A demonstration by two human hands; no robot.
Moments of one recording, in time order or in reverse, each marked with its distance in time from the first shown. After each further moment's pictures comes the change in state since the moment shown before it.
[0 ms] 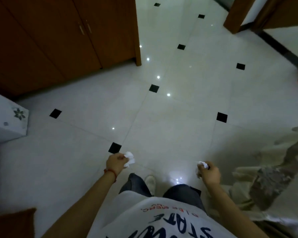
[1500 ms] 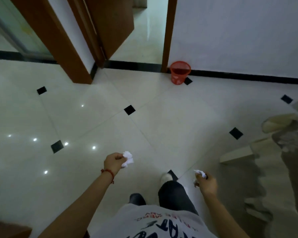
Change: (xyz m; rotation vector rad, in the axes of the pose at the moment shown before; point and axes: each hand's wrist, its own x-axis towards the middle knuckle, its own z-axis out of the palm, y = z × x) left_hand 0.412 0.846 0.511 0.503 -0.660 0.483; right_hand 0.619 -0.276 -0.251 0.709 0.702 0.442
